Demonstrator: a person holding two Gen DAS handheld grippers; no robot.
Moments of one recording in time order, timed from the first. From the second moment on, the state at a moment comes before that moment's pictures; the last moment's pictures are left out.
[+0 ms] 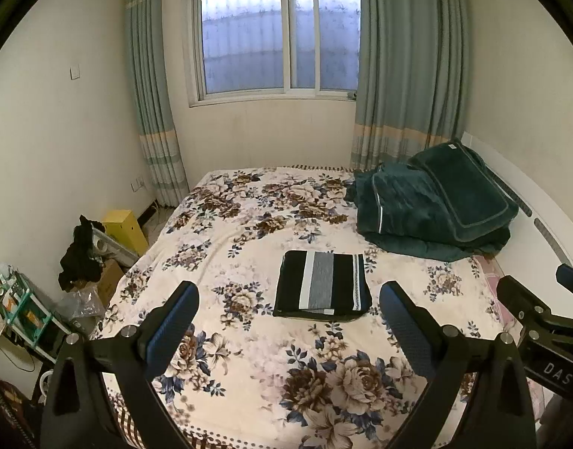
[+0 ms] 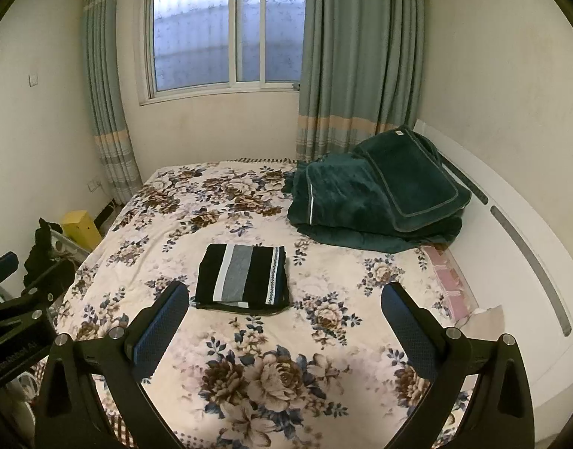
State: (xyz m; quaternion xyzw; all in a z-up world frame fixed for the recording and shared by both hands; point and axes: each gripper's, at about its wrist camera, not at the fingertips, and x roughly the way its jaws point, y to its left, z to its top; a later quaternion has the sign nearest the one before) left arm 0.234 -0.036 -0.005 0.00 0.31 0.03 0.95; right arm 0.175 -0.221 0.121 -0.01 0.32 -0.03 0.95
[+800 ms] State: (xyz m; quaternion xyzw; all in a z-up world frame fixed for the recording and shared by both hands) left arm 0.227 -0.035 0.003 0.00 0.30 0.04 0.95; right arm 0.175 -0.220 0.120 -0.01 0.32 -0.03 0.95
